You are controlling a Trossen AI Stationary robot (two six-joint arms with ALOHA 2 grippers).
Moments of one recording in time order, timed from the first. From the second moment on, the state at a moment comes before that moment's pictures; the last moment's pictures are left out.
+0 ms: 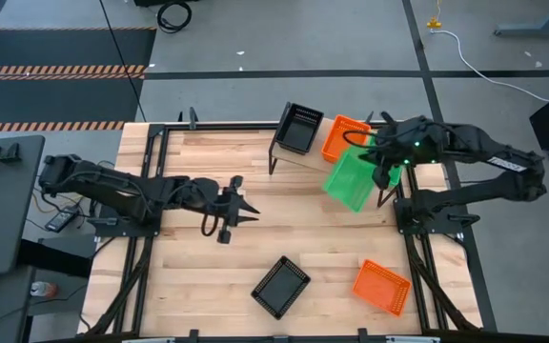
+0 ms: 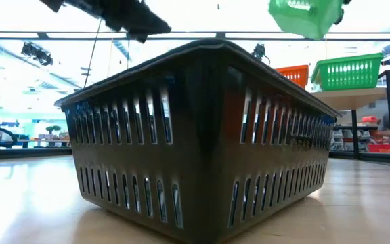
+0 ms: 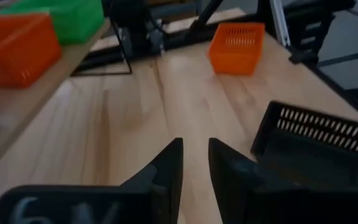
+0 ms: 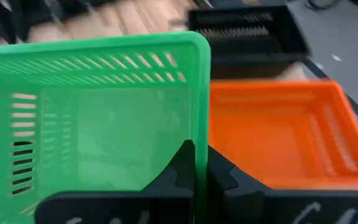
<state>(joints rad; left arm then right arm) -0.12 1.22 0.77 0.06 -0.02 0.16 -0.17 0.86 1.20 -1.03 0.17 0.21</state>
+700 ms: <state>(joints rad) 0.13 1.21 0.71 0.06 0.26 0.22 -0.36 0.89 1.56 -1.56 0.41 0.02</state>
